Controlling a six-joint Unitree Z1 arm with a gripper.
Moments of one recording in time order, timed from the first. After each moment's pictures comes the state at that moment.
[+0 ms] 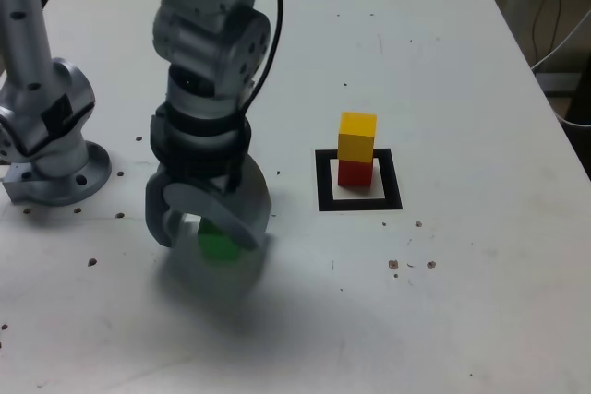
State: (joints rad) arm -0.50 1.80 -0.99 0.99 -0.06 -0.31
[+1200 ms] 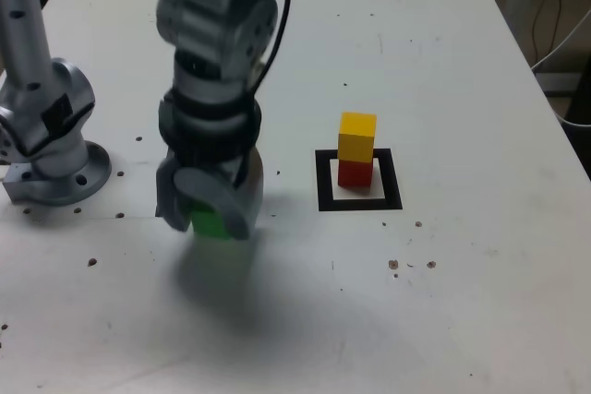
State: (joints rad) arm -0.49 1.75 -1.07 1.09 0.00 -0.30
